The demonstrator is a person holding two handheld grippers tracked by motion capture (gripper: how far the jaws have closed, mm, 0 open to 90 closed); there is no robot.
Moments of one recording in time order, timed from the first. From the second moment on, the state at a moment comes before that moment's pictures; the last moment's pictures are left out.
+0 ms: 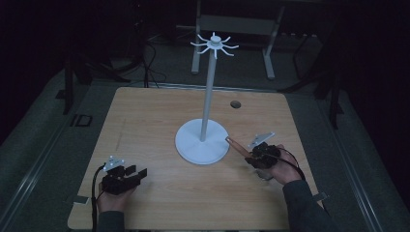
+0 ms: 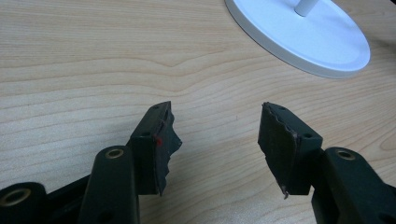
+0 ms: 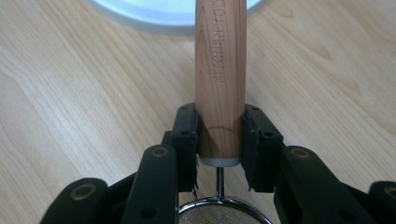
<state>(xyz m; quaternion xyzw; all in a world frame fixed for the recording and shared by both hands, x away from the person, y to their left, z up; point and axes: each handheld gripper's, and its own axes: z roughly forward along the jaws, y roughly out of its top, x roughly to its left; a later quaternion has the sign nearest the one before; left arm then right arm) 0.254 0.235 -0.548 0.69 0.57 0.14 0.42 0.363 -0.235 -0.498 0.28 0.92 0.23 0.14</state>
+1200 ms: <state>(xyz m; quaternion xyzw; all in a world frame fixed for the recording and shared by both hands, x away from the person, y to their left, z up) 0.254 0.235 -0.547 0.69 0.57 0.14 0.42 0.366 -0.224 -0.470 0.29 0.88 0.33 0.18</state>
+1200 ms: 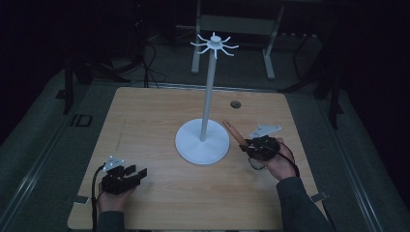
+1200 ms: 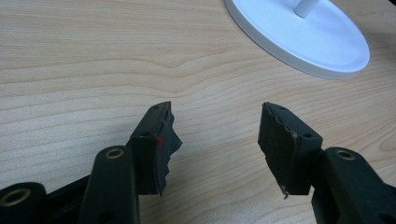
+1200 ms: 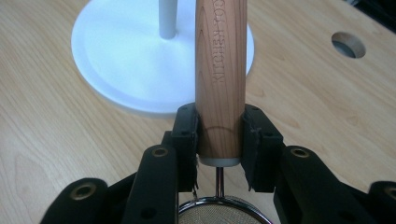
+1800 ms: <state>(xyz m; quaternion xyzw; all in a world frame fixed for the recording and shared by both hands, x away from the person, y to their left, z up) 0.254 0.235 -0.547 0.69 0.57 0.14 0.42 0.370 -0.222 -0.454 0.30 0.85 0.38 0.20</state>
